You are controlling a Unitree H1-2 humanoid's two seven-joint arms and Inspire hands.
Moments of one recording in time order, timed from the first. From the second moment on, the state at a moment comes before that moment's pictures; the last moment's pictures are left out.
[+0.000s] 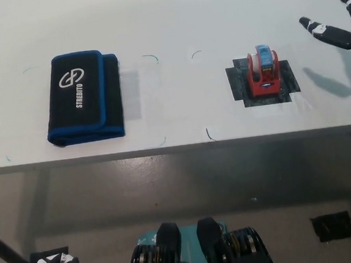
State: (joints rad) left_arm 0.24 0.28 0.03 -0.12 0.11 -0.18 -0.09; right_arm -0.87 -0.35 -0.02 0.67 -0.35 0.09 0.03
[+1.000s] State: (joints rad) left_arm 0.22 0.28 0.02 -0.12 0.11 -0.18 -0.11; right_arm -0.80 -0.32 0.06 0.90 -0.37 -0.04 -0.12
